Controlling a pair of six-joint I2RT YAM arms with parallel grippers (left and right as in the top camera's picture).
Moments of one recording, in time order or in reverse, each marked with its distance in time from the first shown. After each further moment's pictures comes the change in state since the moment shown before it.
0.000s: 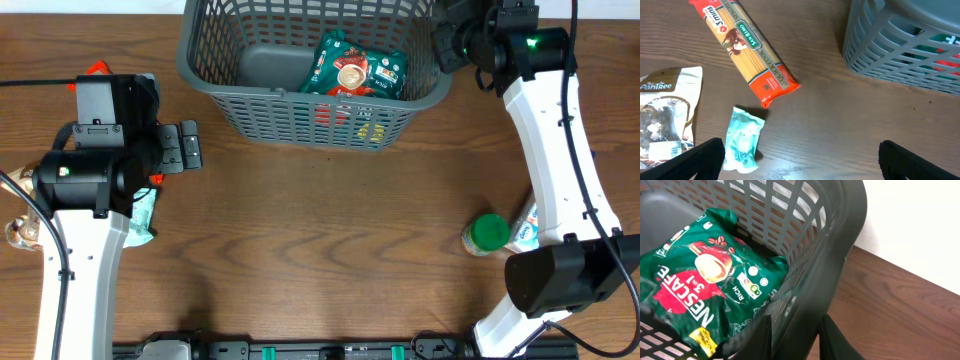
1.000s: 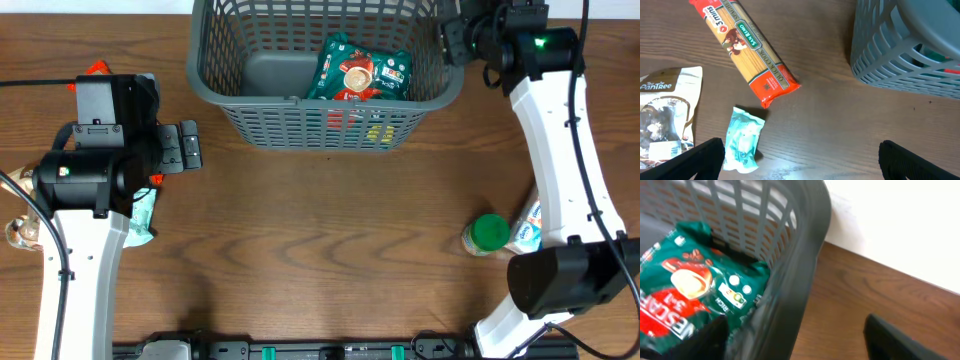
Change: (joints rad) left arm 0.000 0.000 0.000 0.000 0.000 0.000; right arm -0.019 -0.015 0.000 0.043 0.054 0.031
